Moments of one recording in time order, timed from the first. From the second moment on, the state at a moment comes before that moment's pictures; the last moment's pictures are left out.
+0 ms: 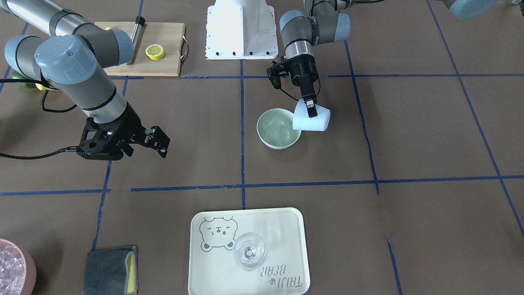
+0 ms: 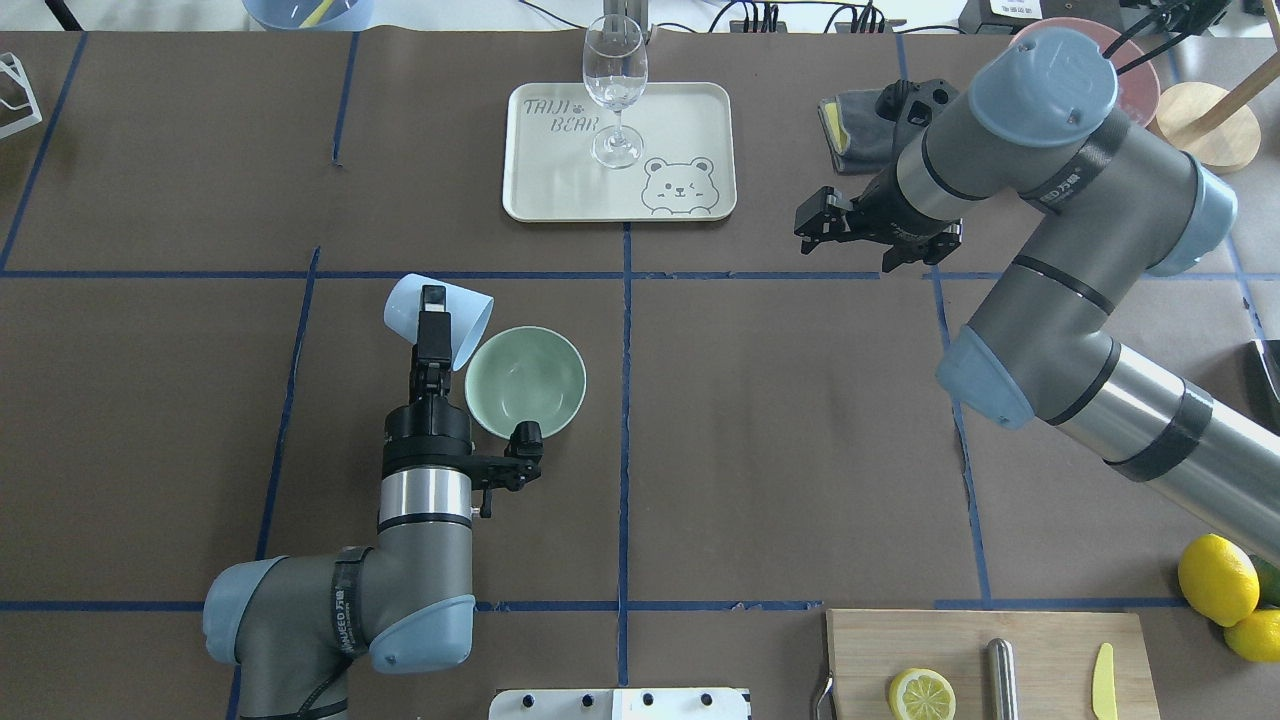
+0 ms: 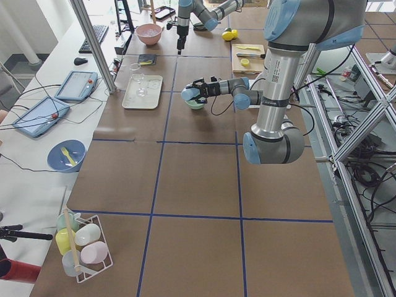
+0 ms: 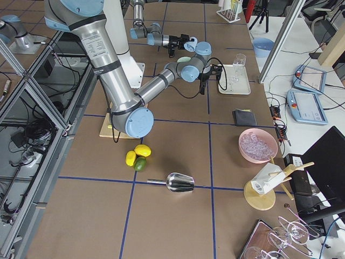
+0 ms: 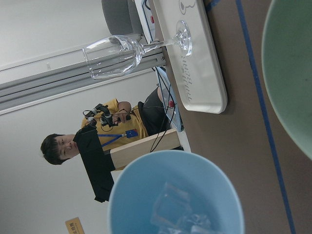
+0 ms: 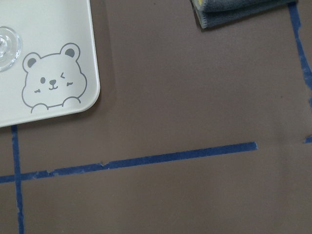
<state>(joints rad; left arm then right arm) -0.16 -1.96 -1.73 -1.75 -0.22 0.35 0.82 -1.10 1.71 -1.36 2.07 1.20</state>
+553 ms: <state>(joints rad) -0.16 -1.95 -1.72 -1.75 -0.20 0.39 0.82 -1.10 1.71 -1.35 2.07 1.20</state>
